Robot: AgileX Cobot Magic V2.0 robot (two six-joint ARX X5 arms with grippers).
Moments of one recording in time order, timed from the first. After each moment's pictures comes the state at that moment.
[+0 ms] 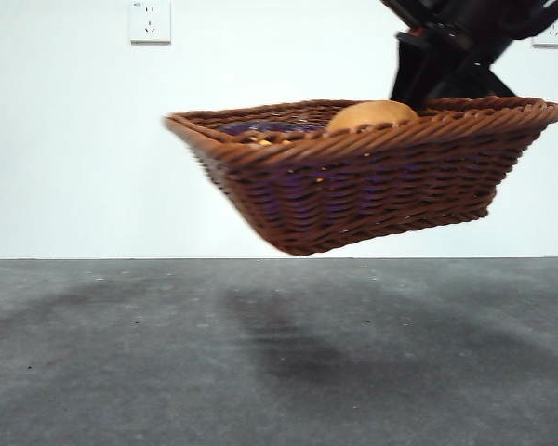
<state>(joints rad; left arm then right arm) -0.18 1.40 2.04 -1.32 0.15 0.17 0.35 1.44 1.19 -0.63 -0.42 0.15</state>
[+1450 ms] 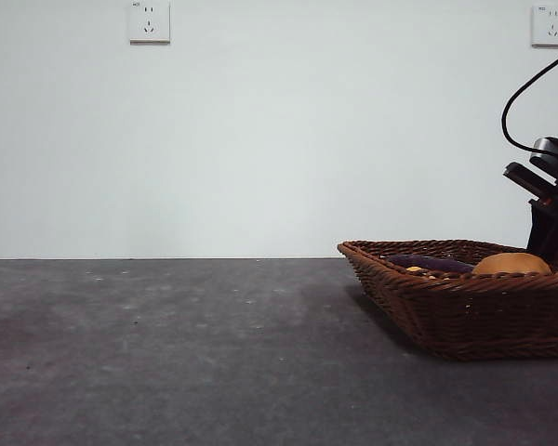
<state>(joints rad) -0.11 0.67 1.41 -1.32 0.26 0.12 -0.12 1.85 1.19 -0.57 -0.56 0.00</state>
